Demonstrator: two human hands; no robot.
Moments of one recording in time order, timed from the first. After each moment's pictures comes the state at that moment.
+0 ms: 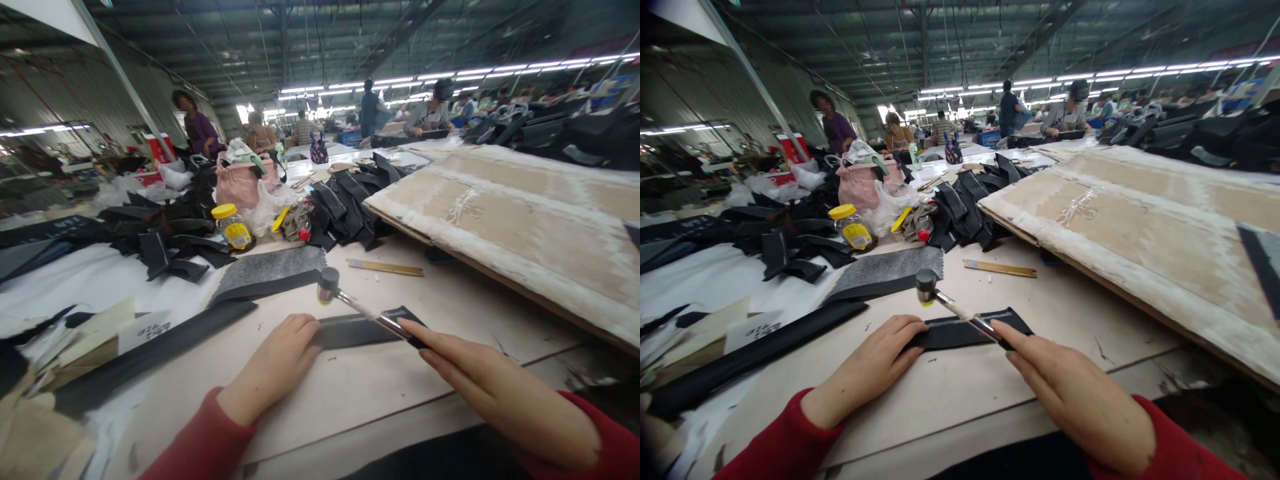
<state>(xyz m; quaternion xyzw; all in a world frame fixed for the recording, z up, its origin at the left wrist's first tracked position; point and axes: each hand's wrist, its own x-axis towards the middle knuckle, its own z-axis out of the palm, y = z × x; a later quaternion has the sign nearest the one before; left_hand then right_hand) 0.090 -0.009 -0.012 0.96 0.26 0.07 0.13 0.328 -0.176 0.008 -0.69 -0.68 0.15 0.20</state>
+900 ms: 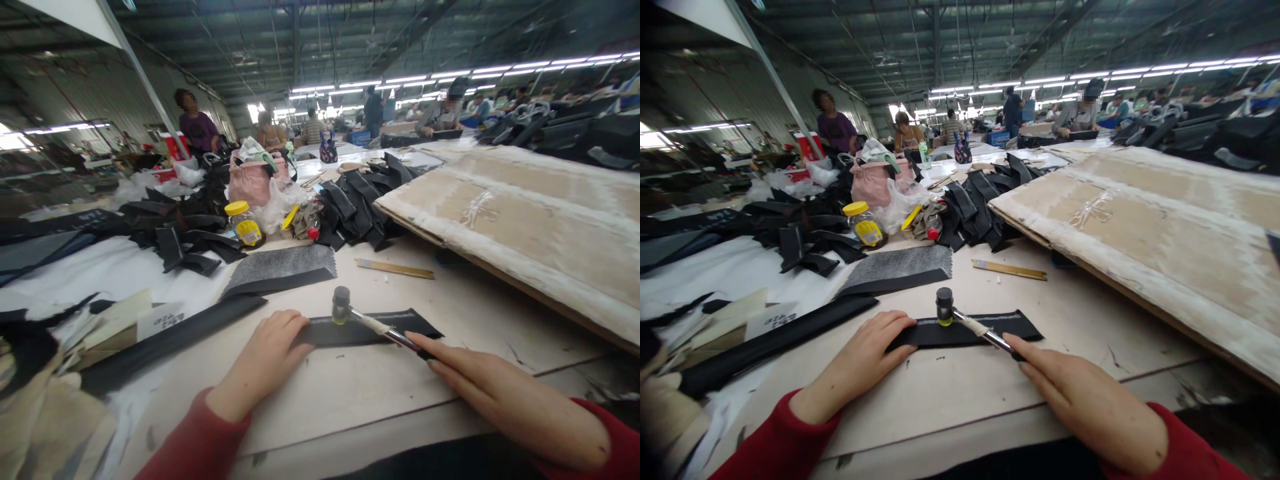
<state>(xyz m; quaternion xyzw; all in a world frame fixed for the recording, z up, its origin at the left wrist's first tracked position) 0.065 -0.002 -0.011 0.94 0.33 0.07 0.09 0.332 -0.173 -0.001 -0.69 -0.67 0.22 0.14</state>
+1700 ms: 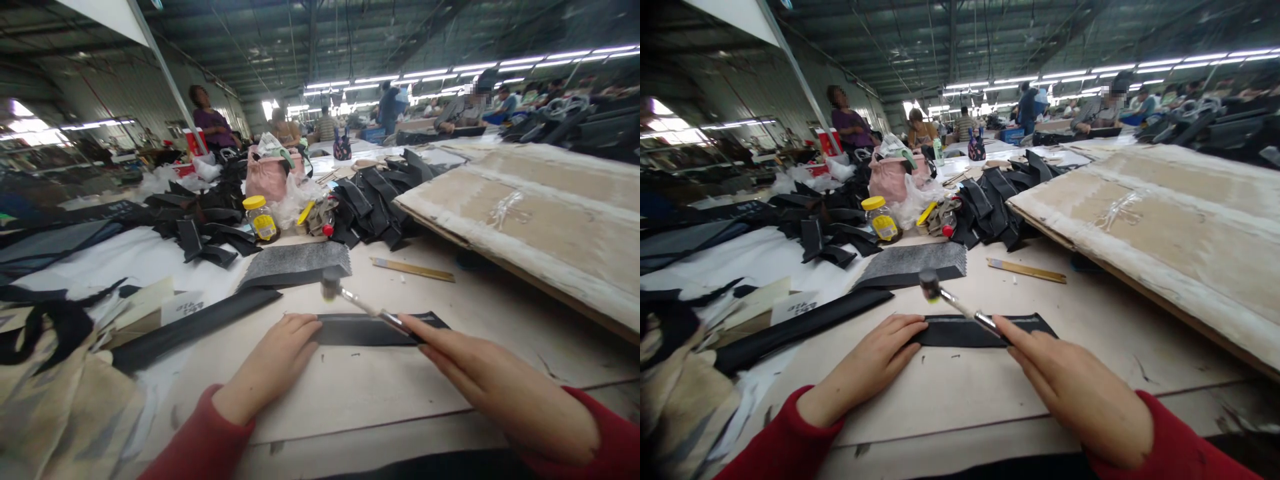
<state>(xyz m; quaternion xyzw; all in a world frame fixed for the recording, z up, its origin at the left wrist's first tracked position) 0.048 -0.007 -0.018 0.95 0.28 0.11 0.08 0.313 -0.145 0.007 -0.66 -0.72 0.11 0.17</state>
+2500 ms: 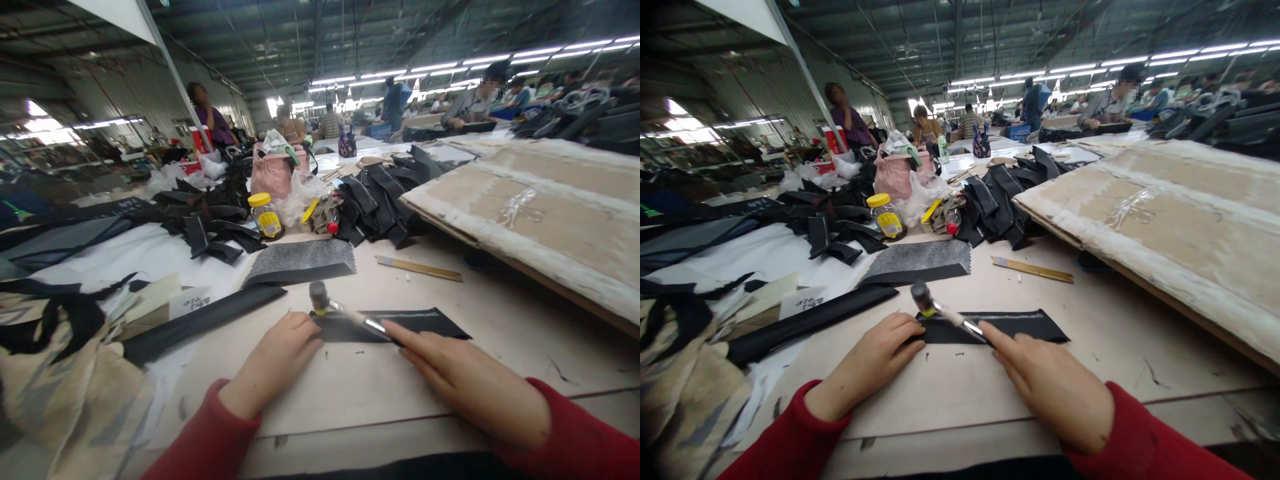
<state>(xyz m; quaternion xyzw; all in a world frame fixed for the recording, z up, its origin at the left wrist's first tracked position) 0.047 -0.008 -0.017 0.94 0.30 0.11 0.11 0.293 -0.129 0.006 -0.63 -0.74 0.11 0.18</state>
